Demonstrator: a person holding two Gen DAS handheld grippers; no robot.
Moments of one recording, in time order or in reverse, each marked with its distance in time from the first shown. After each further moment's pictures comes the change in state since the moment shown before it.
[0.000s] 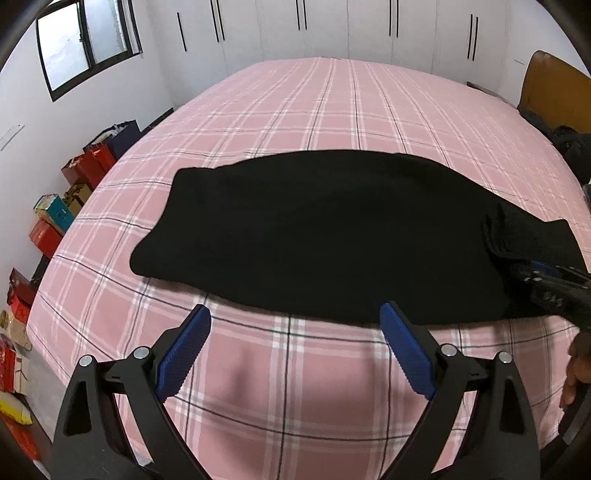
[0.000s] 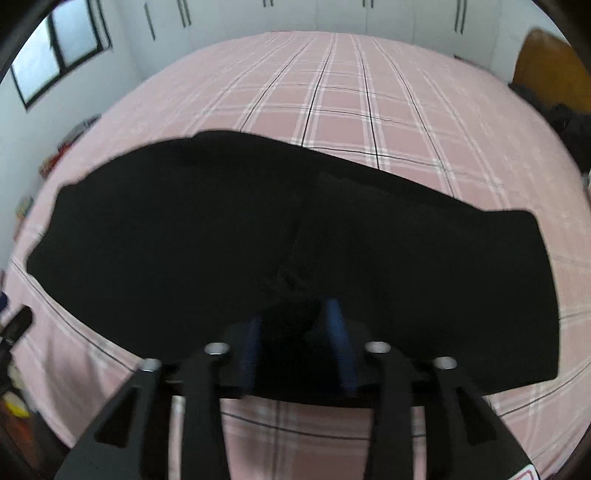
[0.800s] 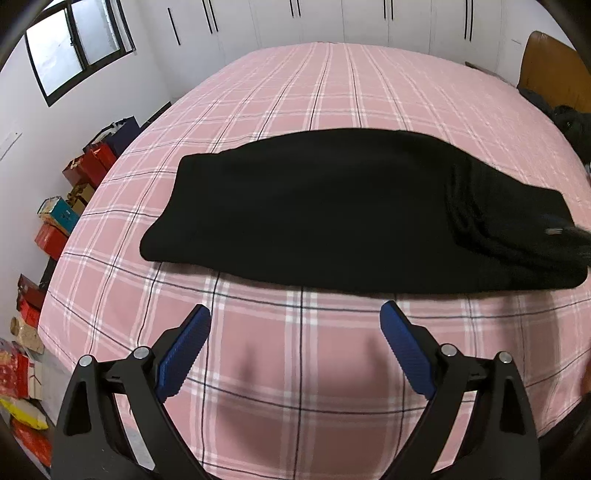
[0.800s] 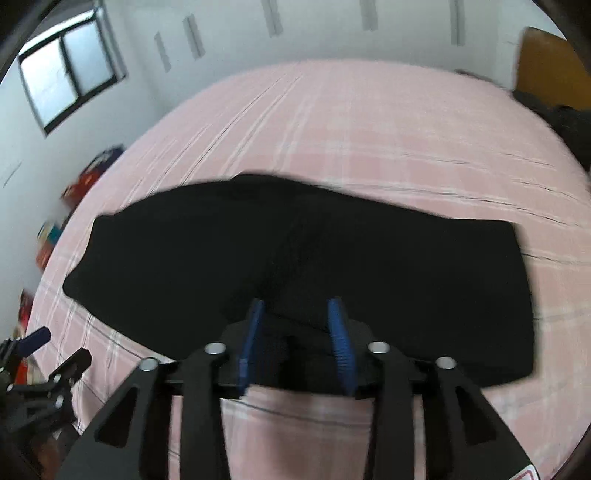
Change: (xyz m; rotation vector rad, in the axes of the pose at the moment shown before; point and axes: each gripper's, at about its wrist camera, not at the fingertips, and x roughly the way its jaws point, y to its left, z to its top) left arm -0.003 0.003 -0.009 0.047 0.064 0.037; right arm -0.069 -0.030 -0.019 0.144 -0.162 0.102
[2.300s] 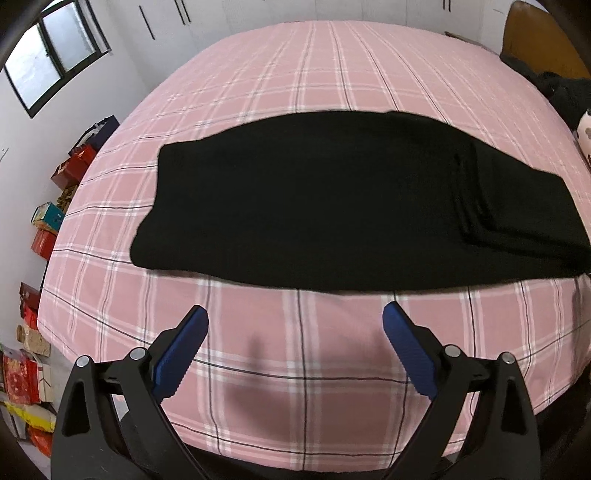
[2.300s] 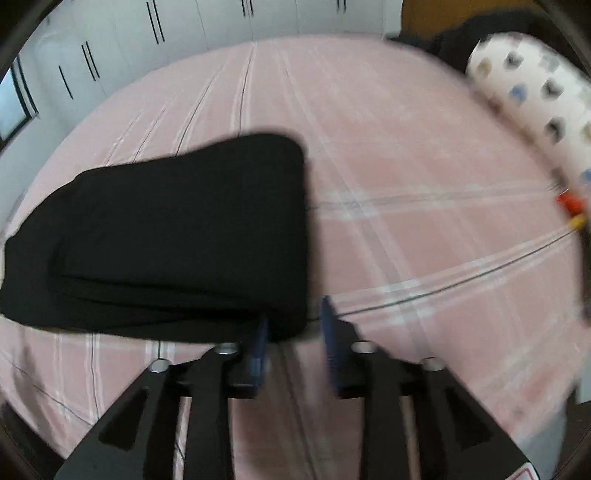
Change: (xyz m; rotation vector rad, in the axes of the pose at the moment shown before) left arm -0.016 -0.089 -0.010 0.076 0.090 -0.019; right arm -0.055 -0.232 -0.072 0.123 0.014 -0.328
